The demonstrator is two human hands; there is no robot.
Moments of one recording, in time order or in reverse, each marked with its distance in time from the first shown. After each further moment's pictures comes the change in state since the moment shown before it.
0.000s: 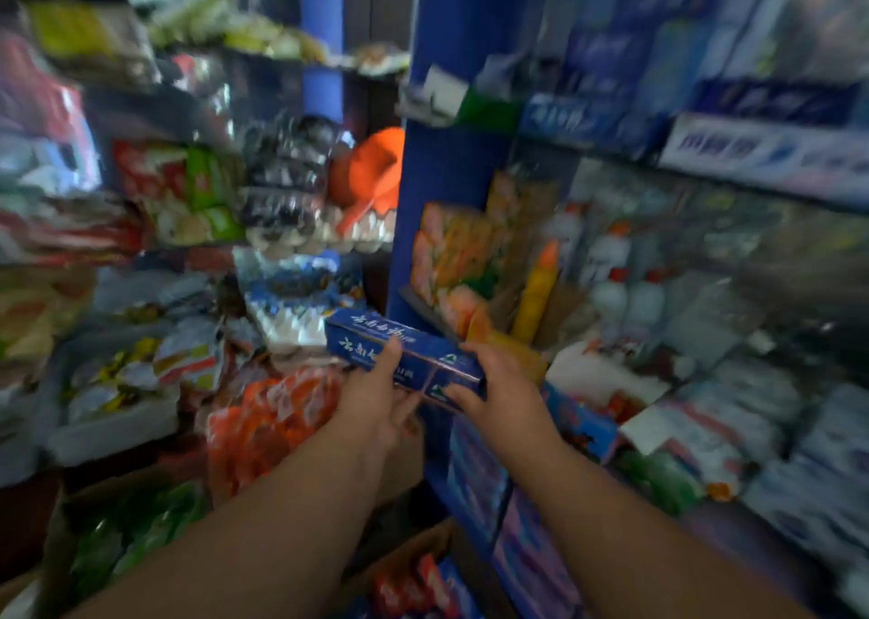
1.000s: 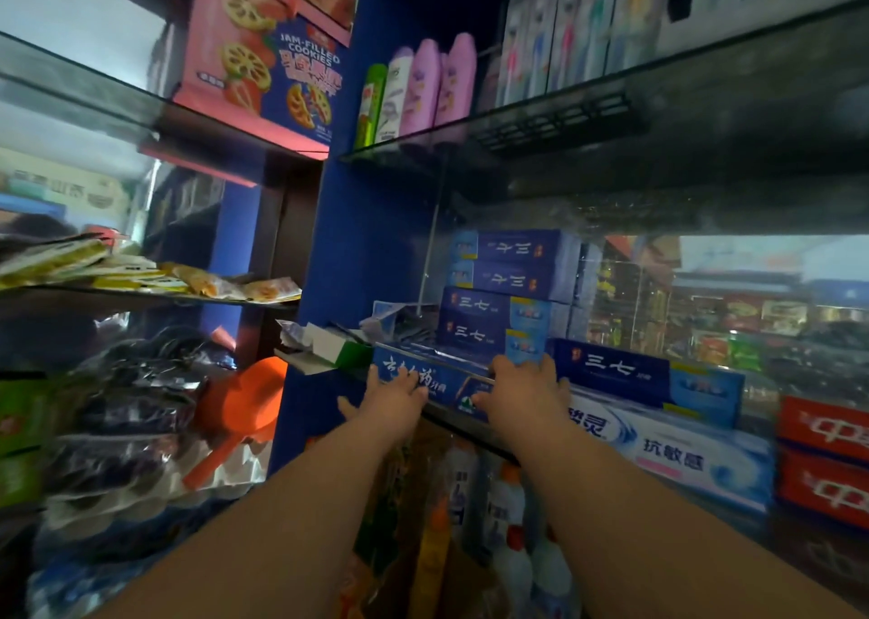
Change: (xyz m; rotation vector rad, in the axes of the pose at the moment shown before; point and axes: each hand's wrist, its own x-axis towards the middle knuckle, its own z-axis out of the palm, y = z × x) left_hand 0.080 0.129 0.281 1.590 -0.192 0.699; right_hand 0.199 -0.014 -0.242 -0.647 0.310 0.272
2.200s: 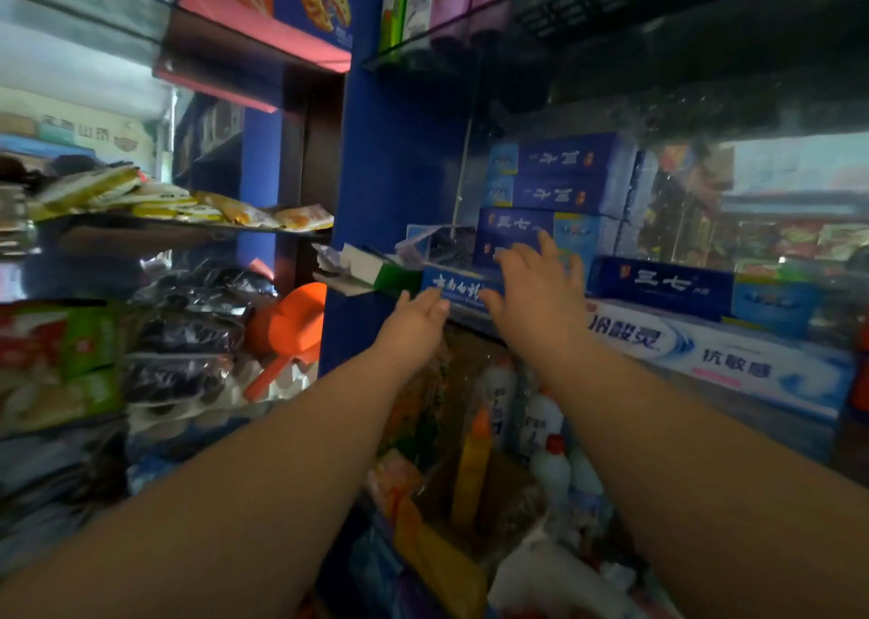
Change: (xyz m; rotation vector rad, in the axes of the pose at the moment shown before) left_hand -0.028 -0.026 -0.005 -0.247 0.062 0.116; right_hand -0.013 -0.028 0.014 -0.037 0.311 -0.263
